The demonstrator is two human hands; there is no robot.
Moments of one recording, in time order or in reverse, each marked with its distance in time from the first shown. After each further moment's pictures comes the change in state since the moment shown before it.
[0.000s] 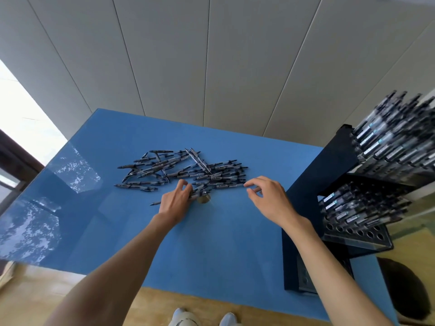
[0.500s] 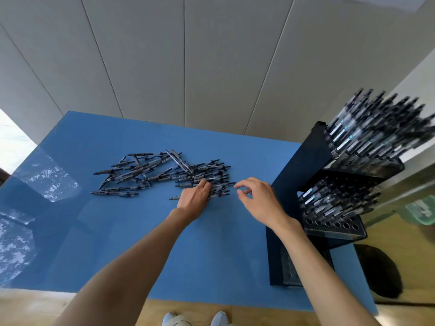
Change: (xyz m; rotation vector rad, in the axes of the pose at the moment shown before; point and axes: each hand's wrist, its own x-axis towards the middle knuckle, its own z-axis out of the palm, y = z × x) left_hand 0.032 0.094 -0.008 0.006 -0.035 0.228; right_hand -0.012 0.008 -0.009 -0.009 0.024 0.052
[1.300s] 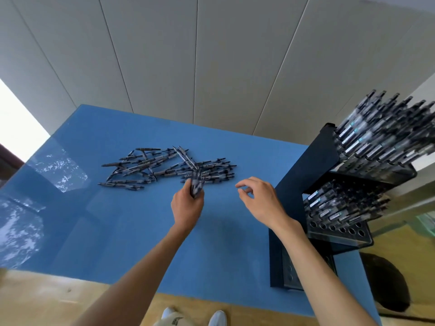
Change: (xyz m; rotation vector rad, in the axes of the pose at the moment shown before) left_hand -0.049 0.020 -0.009 -0.824 0.541 -0.512; right_hand 0.001 -0.002 0.002 0.005 -0.009 -0.023
